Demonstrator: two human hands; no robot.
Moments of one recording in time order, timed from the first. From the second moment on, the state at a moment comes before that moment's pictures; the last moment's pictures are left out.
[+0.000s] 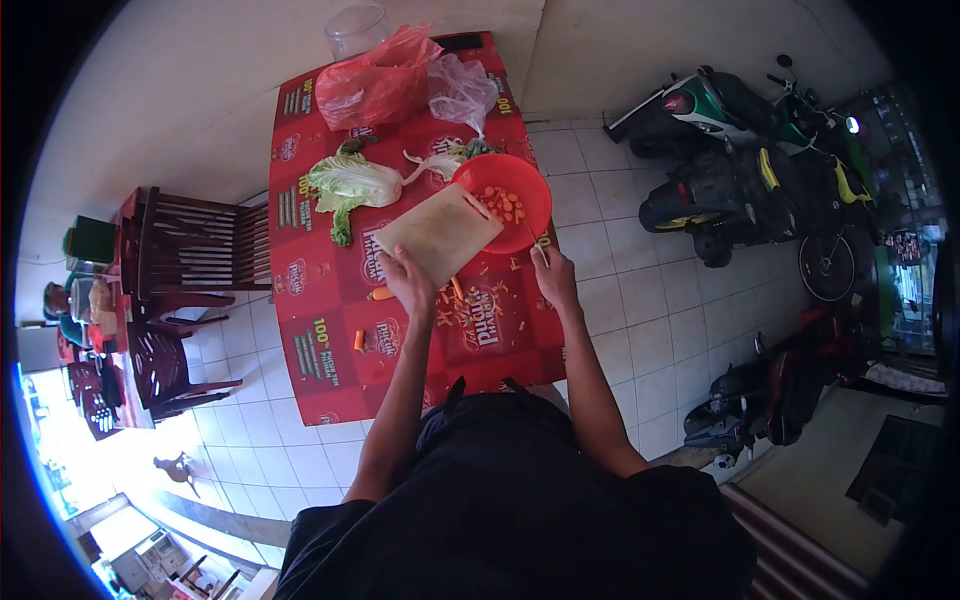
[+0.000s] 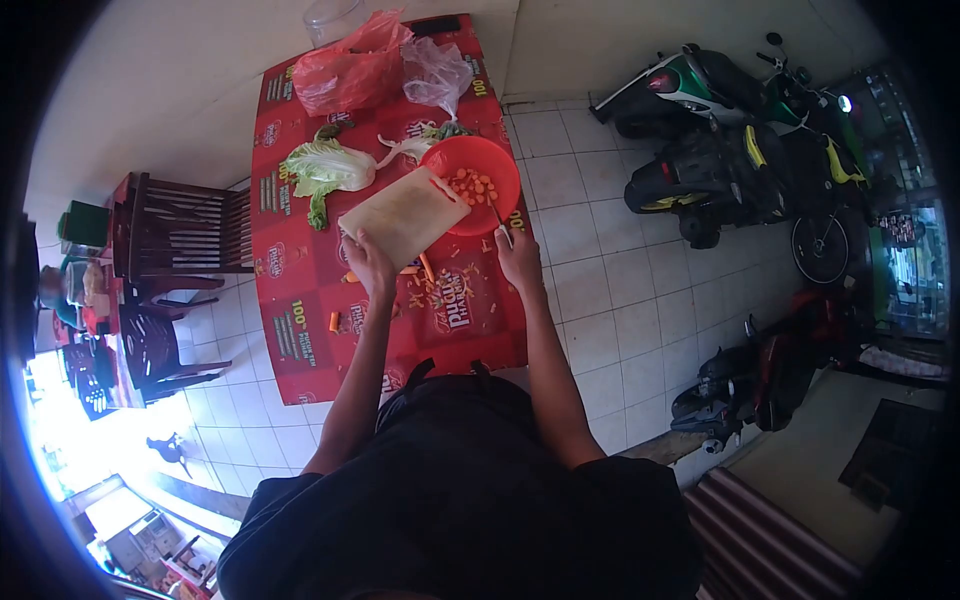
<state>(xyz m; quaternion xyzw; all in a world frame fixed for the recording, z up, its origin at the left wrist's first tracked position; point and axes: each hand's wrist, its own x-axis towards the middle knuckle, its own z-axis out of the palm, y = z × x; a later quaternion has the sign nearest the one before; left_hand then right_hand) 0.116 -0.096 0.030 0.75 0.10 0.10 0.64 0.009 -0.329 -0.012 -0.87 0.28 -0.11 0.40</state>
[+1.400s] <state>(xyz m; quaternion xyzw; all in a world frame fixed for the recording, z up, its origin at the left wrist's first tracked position) -0.052 0.061 -0.159 0.85 0.03 -0.18 0.49 -0.135 -0.238 -0.098 -0.76 0.30 -0.02 0.57</state>
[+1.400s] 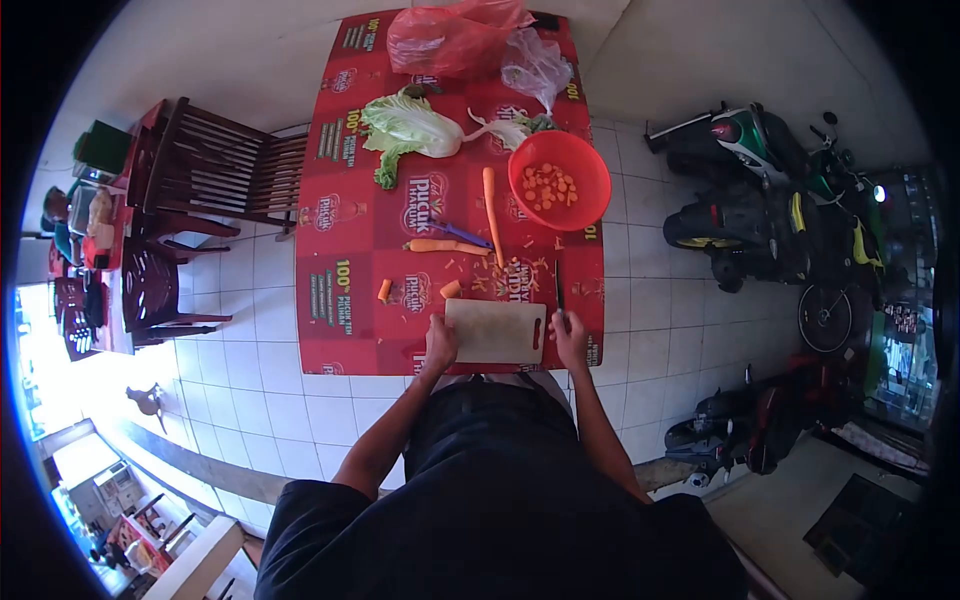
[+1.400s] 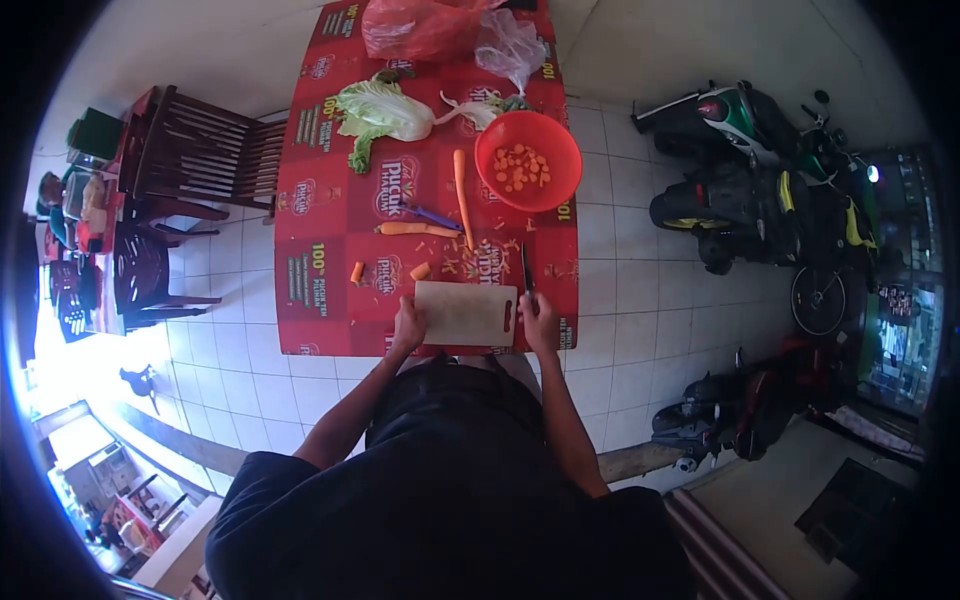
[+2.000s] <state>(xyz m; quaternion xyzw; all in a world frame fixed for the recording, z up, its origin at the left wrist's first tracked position) 0.069 0.169 -0.099 0.79 0.03 -0.15 0.59 -0.202 -0.189 -0.174 -0.83 0.37 0.04 0.42</state>
